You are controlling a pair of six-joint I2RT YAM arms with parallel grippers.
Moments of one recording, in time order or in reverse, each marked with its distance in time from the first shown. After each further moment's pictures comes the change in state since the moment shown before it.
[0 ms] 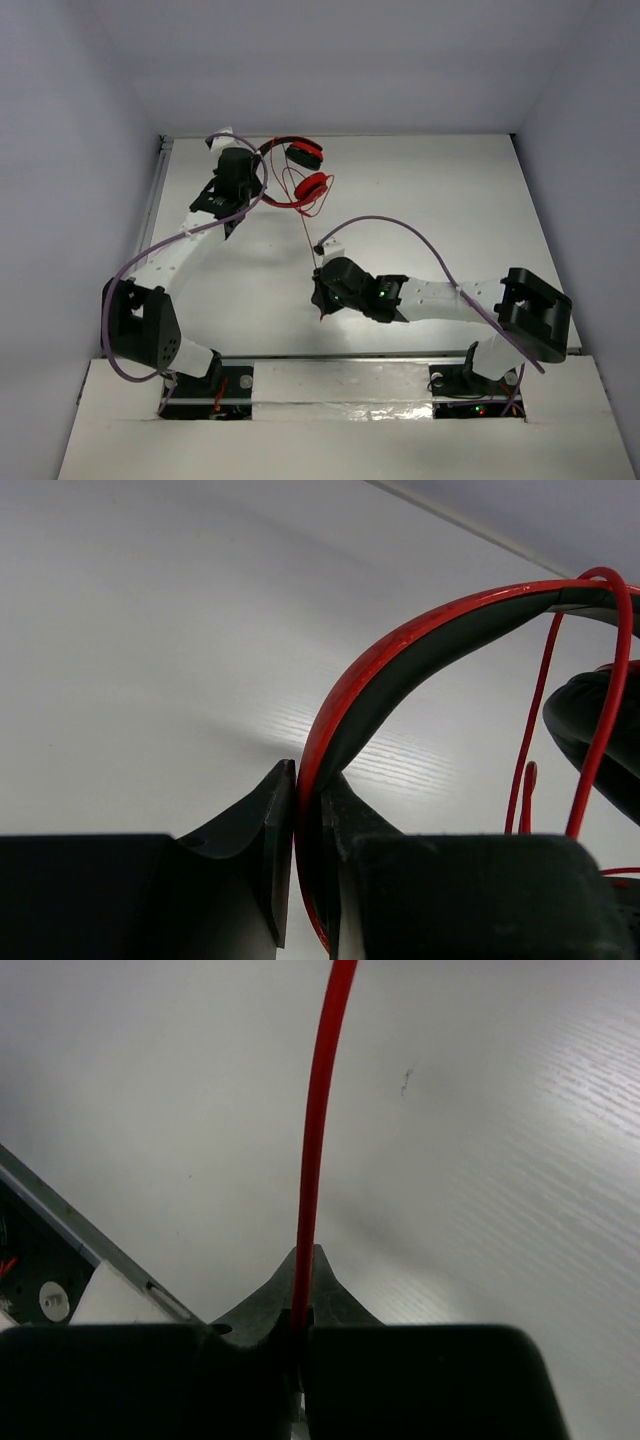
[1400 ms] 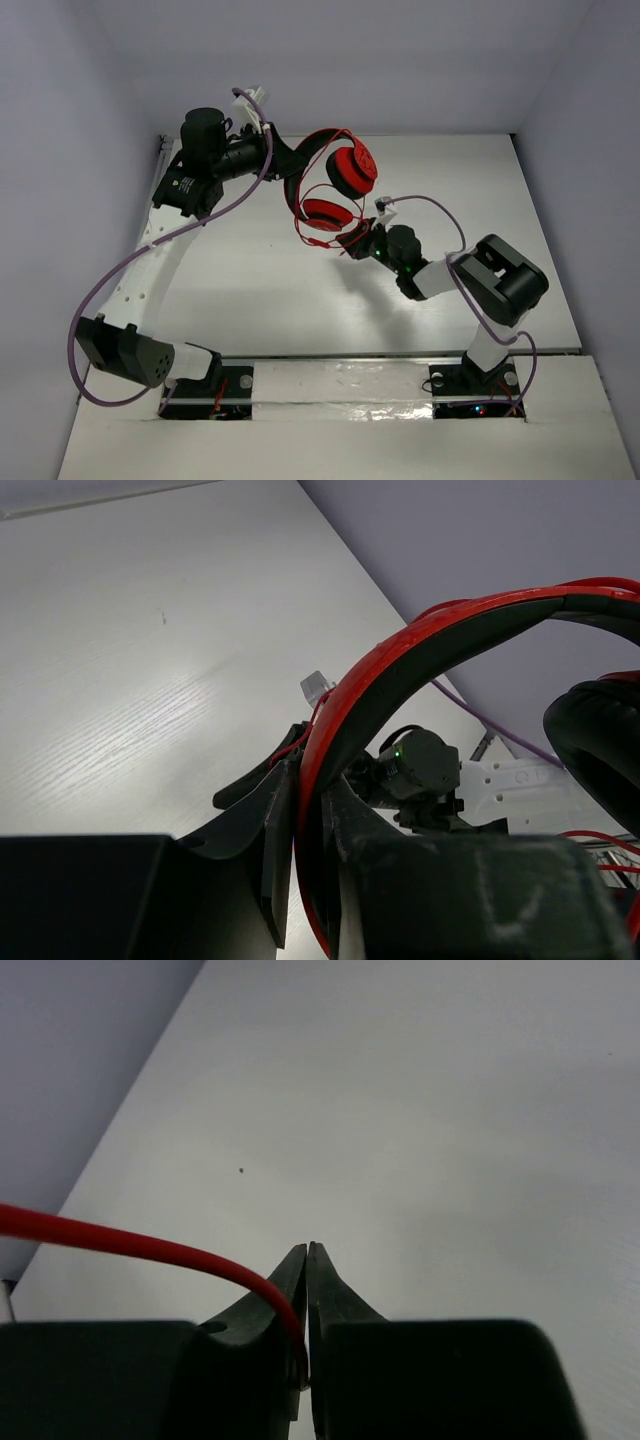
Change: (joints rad) left arm 0.005 -0.088 0.369 -0.216 0.960 0.145; right arm -0.509 0.233 -0.281 1.045 -0.314 -0.030
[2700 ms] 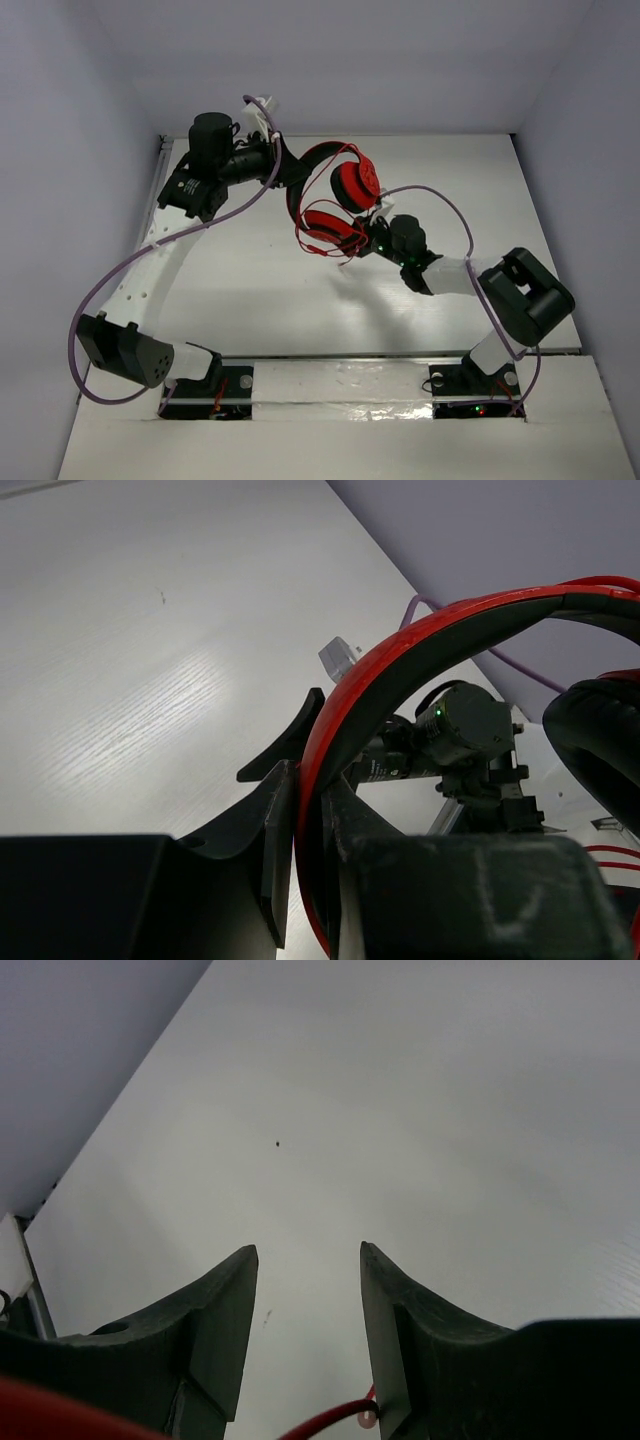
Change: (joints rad) left arm -0.027 0.001 -0.025 -0.031 0.006 0.084; right arm -0.008 -0.174 0.050 -0.256 -0.144 -0.112
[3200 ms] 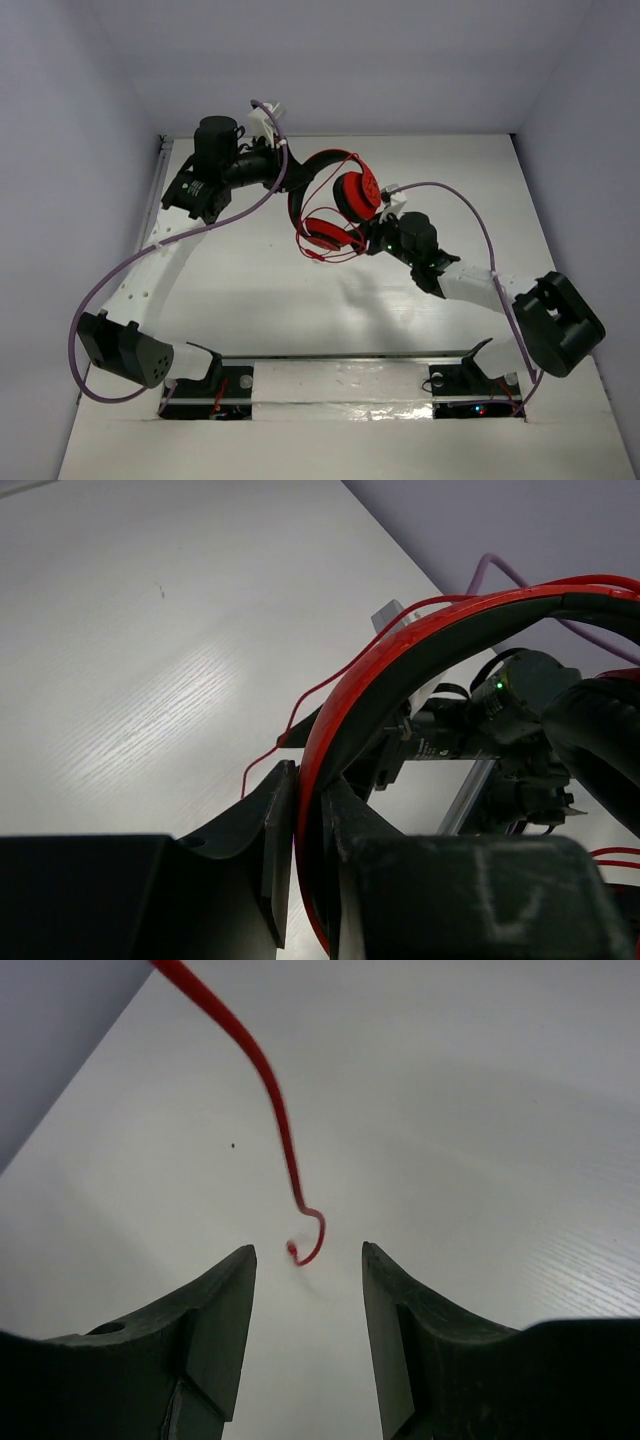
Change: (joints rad) left arm -0.021 0.000 -0.022 -0.002 0.000 0.065; right arm 0.000 -0.206 0.001 -0.251 0.127 -0.106
